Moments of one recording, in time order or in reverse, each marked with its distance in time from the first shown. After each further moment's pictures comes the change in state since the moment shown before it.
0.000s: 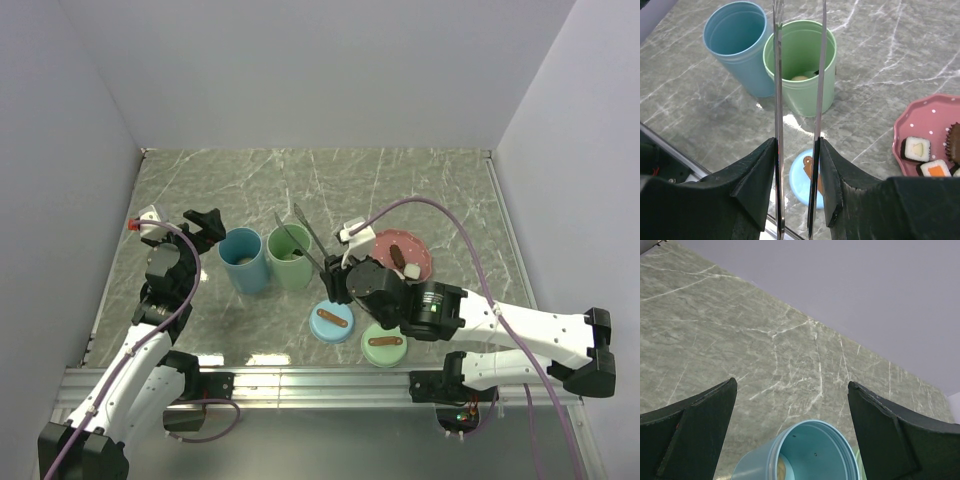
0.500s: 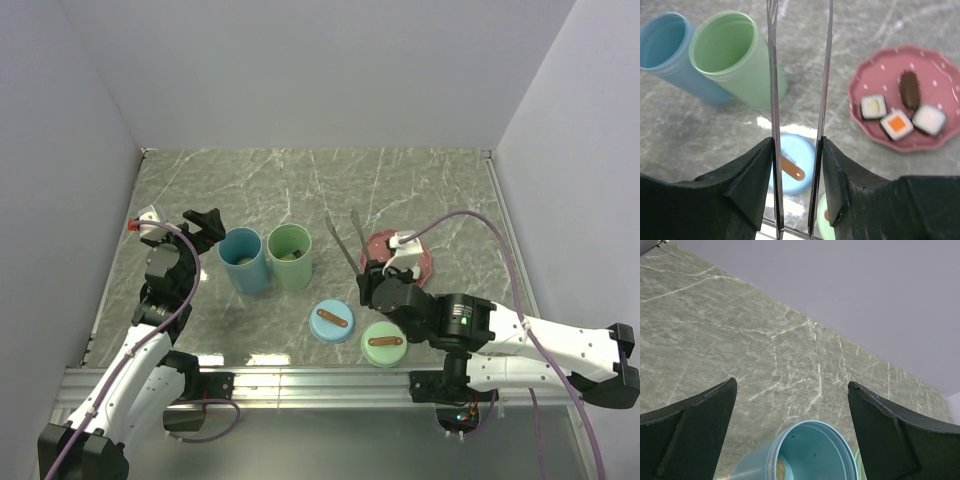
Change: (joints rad) left arm 0.000 -0.006 0.000 0.000 0.000 0.000; right arm 0.003 -0.187 -0.127 -0.180 0.208 0.254
